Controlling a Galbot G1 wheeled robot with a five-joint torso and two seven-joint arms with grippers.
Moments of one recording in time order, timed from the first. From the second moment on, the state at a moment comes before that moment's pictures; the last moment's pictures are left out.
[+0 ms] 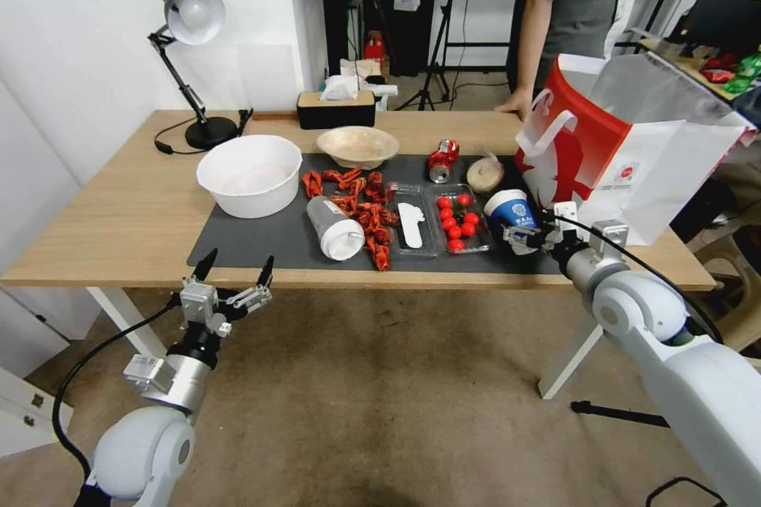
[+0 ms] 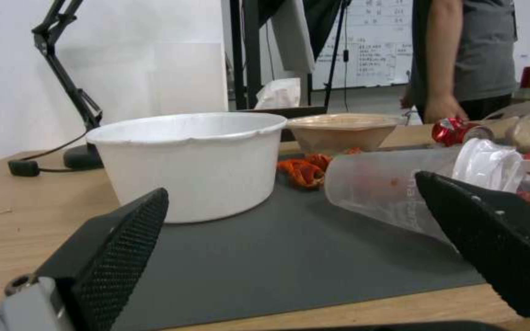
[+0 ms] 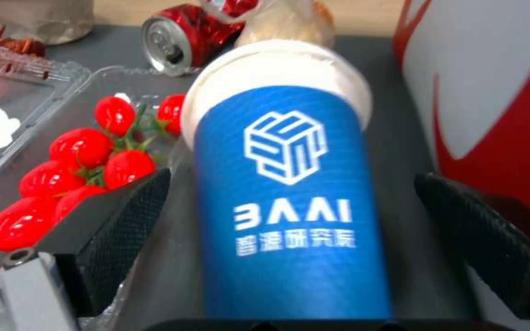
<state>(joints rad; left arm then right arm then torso) 1.55 -1.24 -0.63 -2.02 -0.39 -0.14 0.15 -0.97 0.87 0.31 1.82 0.80 -0.49 0.16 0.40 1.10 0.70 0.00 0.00</state>
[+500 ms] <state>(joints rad) 1.54 -1.22 -0.63 -2.01 -0.39 -0.14 0.13 -0.98 0.89 0.31 1.82 0.82 -0.53 0.20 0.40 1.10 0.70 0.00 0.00</state>
